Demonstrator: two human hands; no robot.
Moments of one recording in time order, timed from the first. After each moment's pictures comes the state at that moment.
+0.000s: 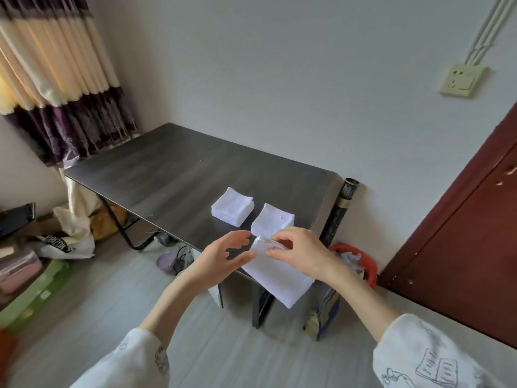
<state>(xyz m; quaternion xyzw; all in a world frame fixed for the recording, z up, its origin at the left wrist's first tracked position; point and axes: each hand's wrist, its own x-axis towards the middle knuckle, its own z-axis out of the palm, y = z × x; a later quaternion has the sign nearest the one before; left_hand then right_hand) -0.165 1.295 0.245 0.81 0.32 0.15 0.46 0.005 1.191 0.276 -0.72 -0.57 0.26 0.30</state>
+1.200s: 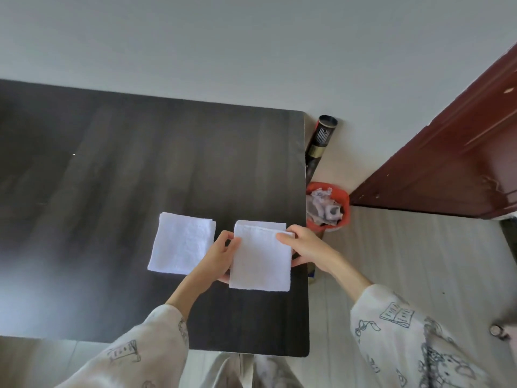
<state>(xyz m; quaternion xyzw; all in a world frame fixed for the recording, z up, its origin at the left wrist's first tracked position) 0.055 1.574 0.085 0.70 0.36 -0.14 0.60 0.188 1.419 0.100 -0.78 -0.09 0.49 0.38</state>
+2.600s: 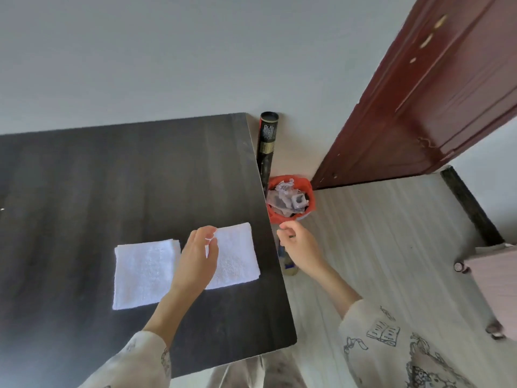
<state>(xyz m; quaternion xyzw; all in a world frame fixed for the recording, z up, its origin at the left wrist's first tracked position) 0.081 1.554 0.097 0.89 0.24 0.00 0.40 0.173 1.363 0.084 -0.88 -0.03 0.24 0.41</state>
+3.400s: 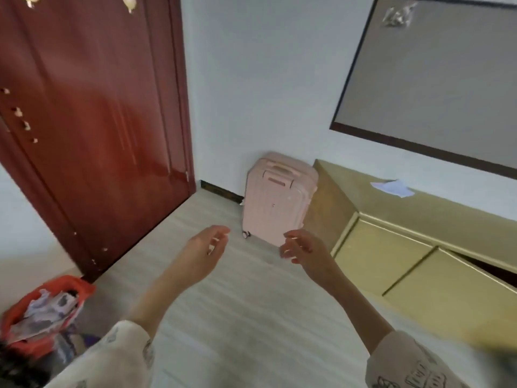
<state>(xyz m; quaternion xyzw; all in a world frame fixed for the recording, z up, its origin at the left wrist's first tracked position) 0.016 0.959 0.227 0.82 -0.37 -0.08 0.43 -0.130 0.776 0.243 -0.79 0.26 -0.14 0.54</state>
